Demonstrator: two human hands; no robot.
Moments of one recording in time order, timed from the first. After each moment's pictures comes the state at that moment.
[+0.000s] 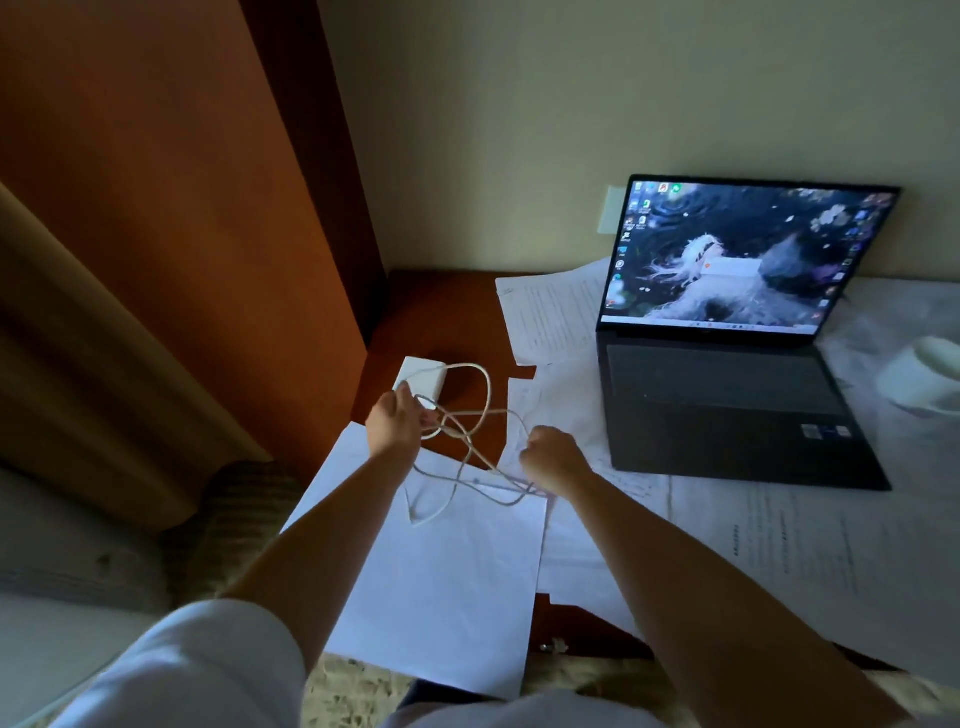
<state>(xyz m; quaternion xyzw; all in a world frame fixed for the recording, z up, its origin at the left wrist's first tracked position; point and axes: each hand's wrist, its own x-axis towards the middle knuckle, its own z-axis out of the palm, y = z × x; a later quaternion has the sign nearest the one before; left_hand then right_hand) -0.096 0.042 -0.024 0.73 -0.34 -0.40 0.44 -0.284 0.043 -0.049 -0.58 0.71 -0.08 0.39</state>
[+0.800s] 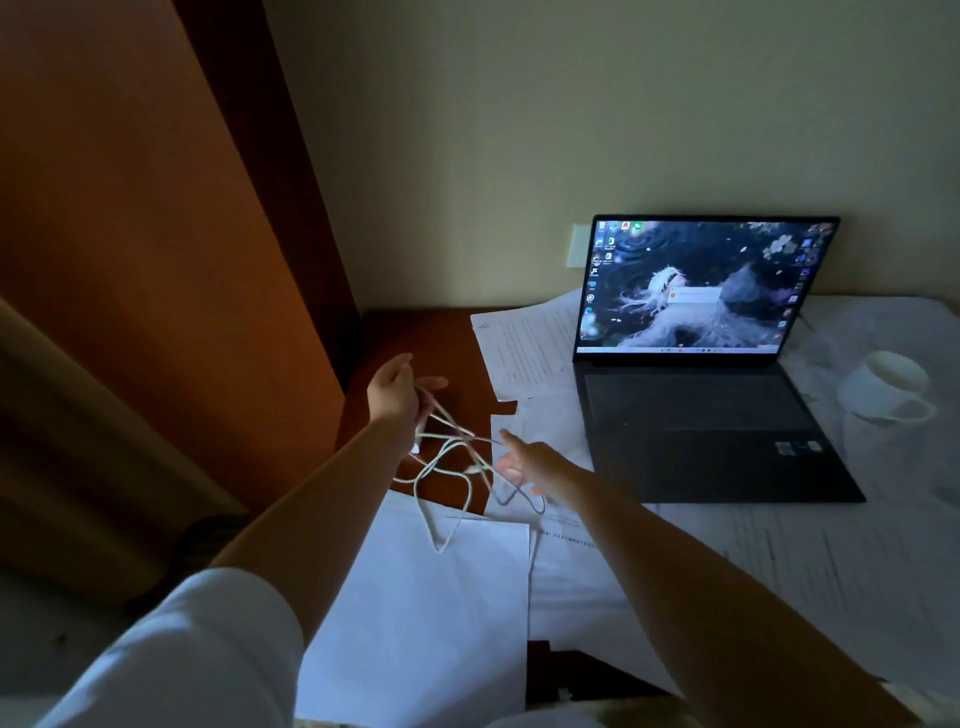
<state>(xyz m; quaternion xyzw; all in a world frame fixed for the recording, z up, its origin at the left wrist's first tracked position) -0.111 -0.028 0.027 0.62 -0.27 -0.53 0.52 -0.288 0.015 -0.013 -0.51 0.66 -0.07 0.54</state>
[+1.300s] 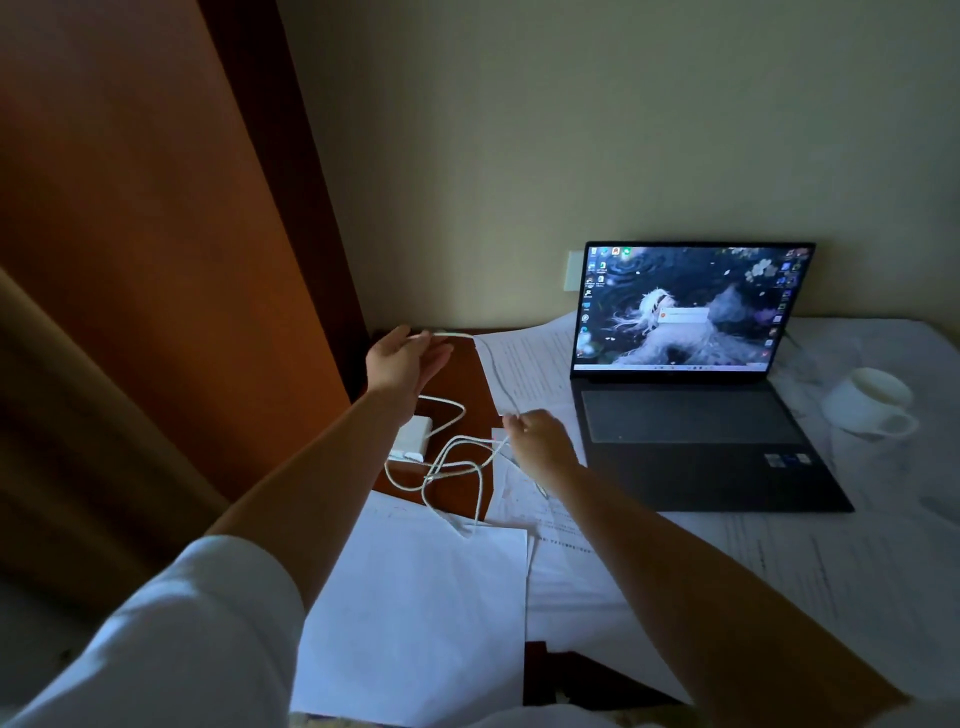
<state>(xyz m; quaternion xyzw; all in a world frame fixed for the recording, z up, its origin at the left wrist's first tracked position) -0.116 -0.031 0.087 0.48 -0.23 -0.59 0.61 -0.282 0.019 0.017 -0.60 0.70 -0.24 0.32</state>
